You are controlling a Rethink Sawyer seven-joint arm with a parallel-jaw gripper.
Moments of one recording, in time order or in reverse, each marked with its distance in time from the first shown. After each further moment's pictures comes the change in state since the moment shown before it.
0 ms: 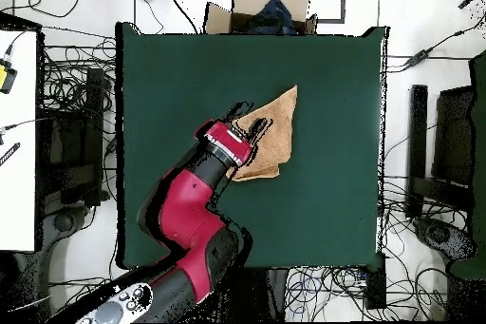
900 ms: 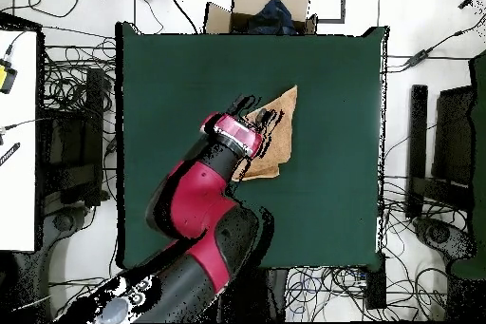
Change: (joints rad) arm -0.109 -0.123 -0.008 -0.119 -0.397 0.181 0.000
